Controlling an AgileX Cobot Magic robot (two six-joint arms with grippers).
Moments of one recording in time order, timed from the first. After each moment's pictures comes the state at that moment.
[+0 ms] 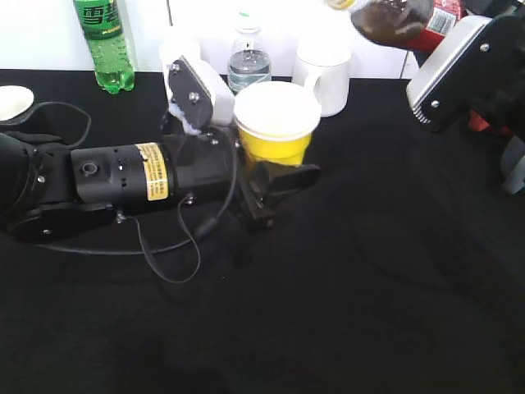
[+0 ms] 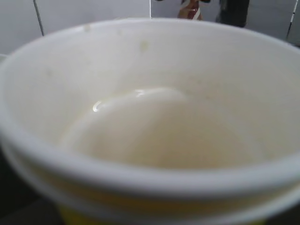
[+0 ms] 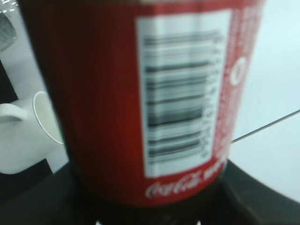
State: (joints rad) left arm -0.63 1.82 -0.79 0.72 -0.83 -0.40; right arm 0.33 1.53 -0.57 -0.07 -1.04 -1.06
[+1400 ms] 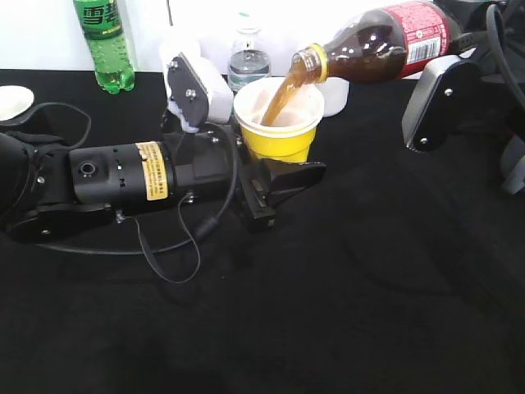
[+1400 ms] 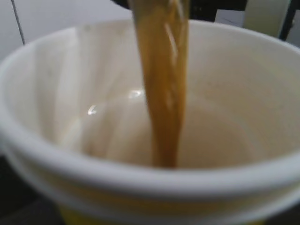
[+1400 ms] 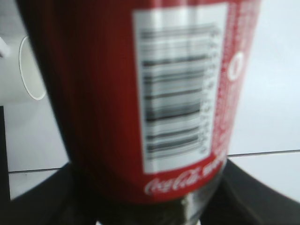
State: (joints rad) left arm -0.63 1.82 -0.79 0.73 -0.88 -0.42; right arm 0.33 1.53 -0.57 -0.05 -1.02 -1.50
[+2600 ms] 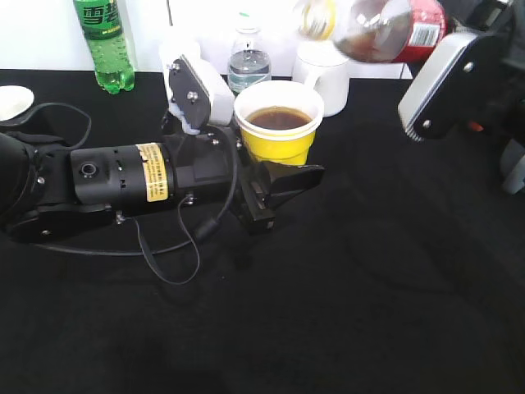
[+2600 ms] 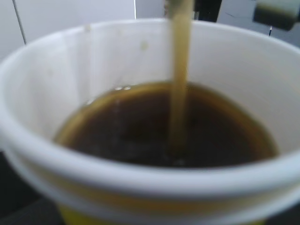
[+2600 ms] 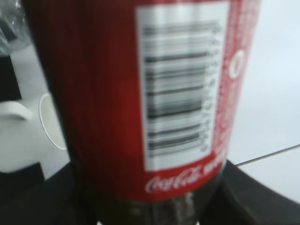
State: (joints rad) left arm -0.63 1.82 -0.79 0.74 -0.86 -0.42; right arm 0.33 1.52 -0.57 -0.15 -1.03 -1.10
